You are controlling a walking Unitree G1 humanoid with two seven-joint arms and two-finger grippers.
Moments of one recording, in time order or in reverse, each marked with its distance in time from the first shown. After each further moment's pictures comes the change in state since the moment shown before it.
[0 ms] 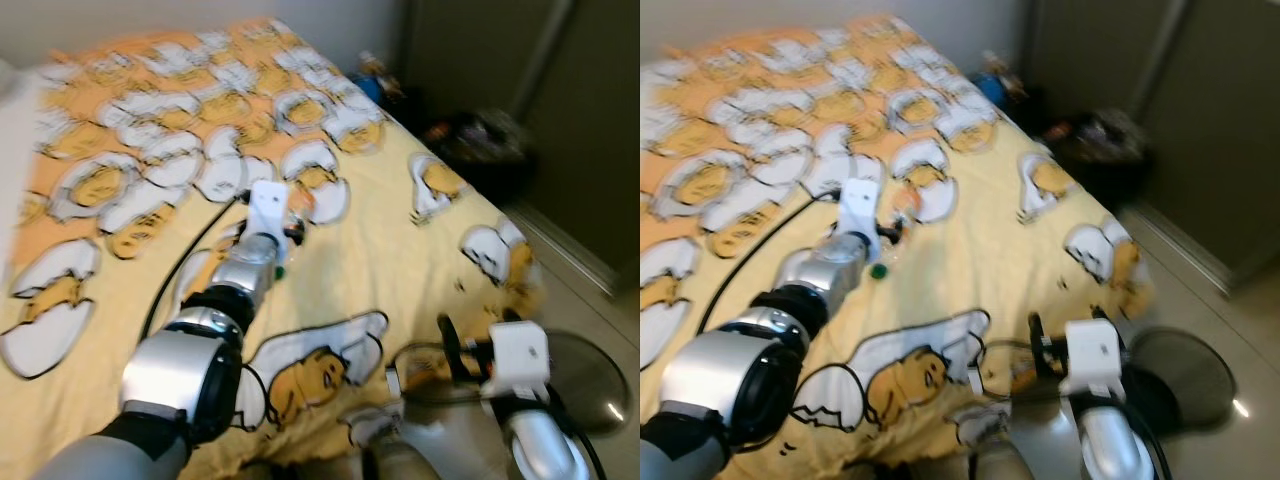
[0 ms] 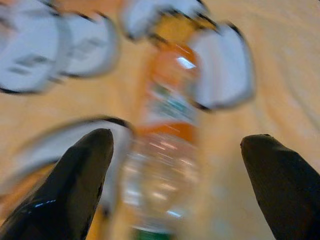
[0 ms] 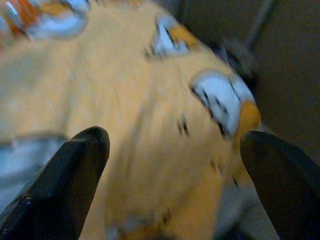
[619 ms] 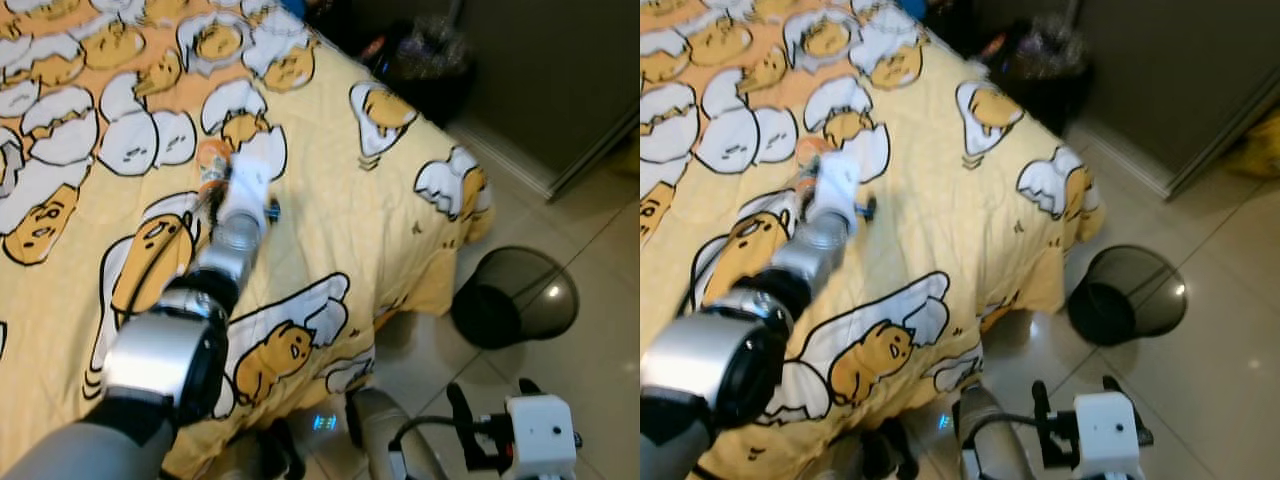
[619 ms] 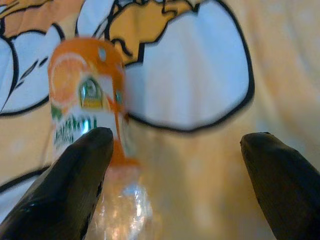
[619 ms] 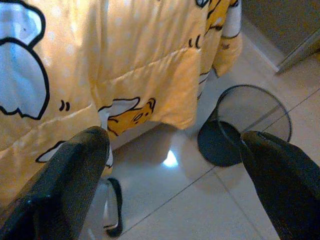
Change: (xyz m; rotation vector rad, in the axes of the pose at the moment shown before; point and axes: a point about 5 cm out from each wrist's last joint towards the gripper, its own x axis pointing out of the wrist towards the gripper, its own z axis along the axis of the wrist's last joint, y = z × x) left arm -0.002 0.037 0.042 0.104 -0.164 0.220; right arm -0.072 0.009 -0.007 0.000 0.165 0.013
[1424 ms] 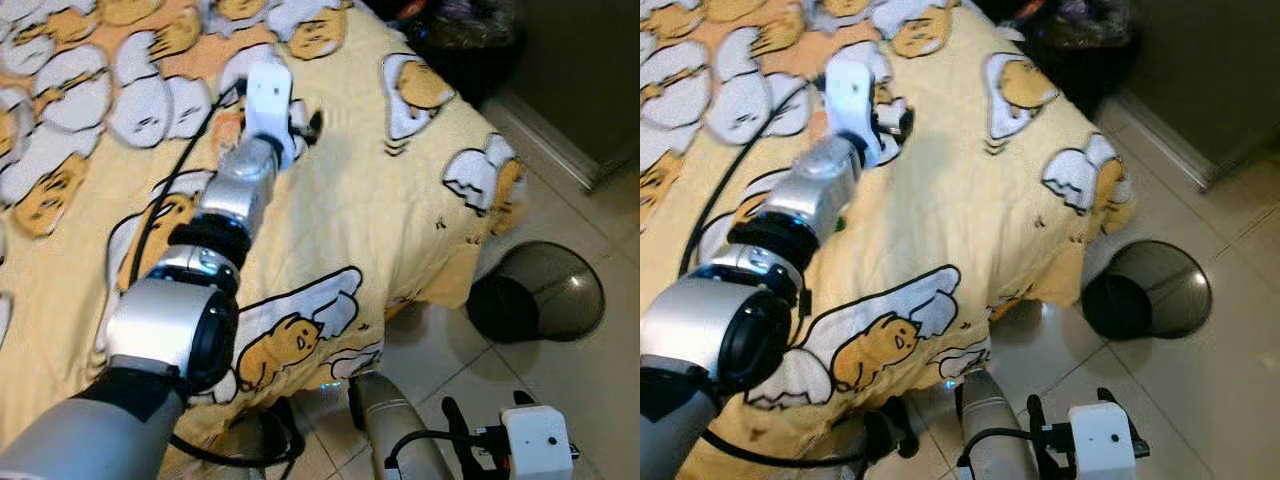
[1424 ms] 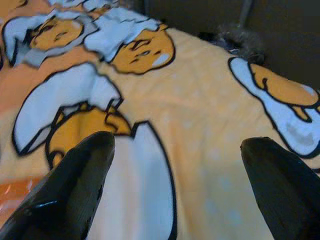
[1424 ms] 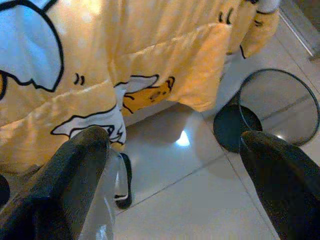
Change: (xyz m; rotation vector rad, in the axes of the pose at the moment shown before) left arm -0.002 -0.011 0.098 -0.126 -0.275 -0.255; right arm -0.007 0.003 -0.004 -0.009 0.042 0.034
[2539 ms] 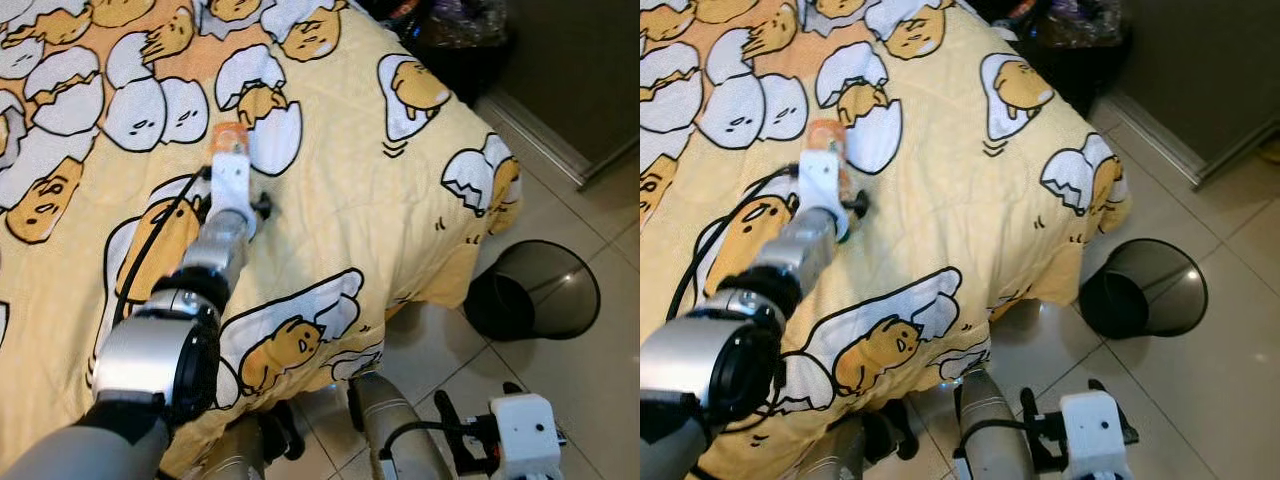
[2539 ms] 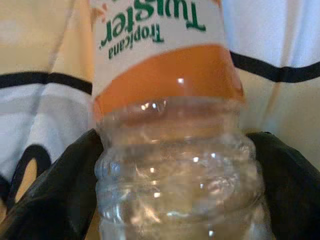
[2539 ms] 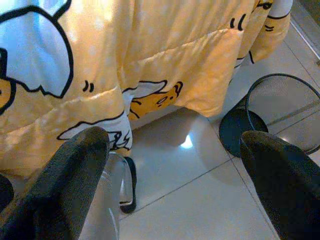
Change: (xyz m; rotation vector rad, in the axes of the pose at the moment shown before) left arm -0.038 0.035 -0.110 -0.034 0.360 0.303; right arm 0.013 0.004 0.003 -0.005 -0.012 0.033
